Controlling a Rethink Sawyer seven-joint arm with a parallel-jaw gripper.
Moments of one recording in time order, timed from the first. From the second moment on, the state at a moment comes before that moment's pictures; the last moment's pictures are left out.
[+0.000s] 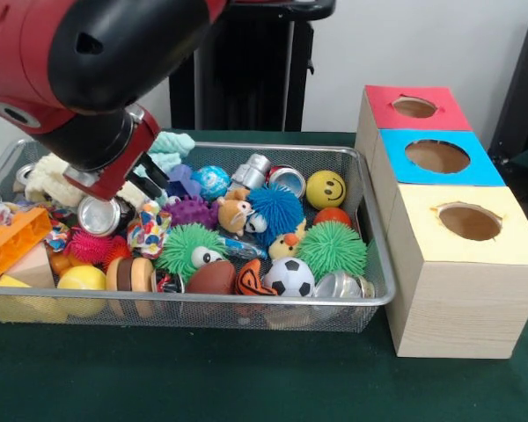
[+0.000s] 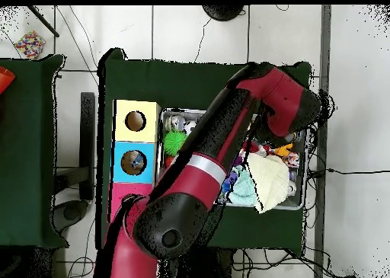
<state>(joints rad) -0.10 0.27 -1.08 0.49 -1.75 -1.68 3.43</state>
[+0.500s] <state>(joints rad) -0.07 0.26 -1.08 0.49 -1.73 -1.64 3.43</state>
